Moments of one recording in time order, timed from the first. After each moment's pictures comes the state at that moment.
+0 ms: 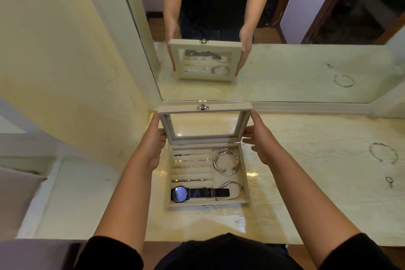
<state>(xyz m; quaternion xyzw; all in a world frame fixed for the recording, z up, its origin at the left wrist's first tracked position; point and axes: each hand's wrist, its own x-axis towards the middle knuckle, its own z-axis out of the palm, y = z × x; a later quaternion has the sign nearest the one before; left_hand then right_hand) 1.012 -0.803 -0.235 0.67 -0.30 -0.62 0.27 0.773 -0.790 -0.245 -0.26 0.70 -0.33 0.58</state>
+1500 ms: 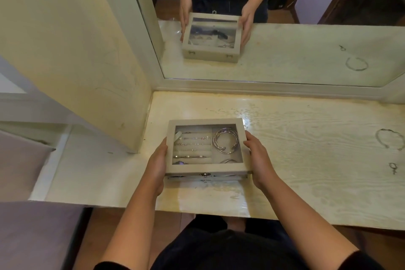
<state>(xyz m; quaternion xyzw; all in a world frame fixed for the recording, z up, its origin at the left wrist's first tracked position) 1.009 -0.705 -0.290 0.65 -0.30 -0.61 0.34 0.783 -0.704 -0.297 -0.29 0.65 -0.40 0.57</state>
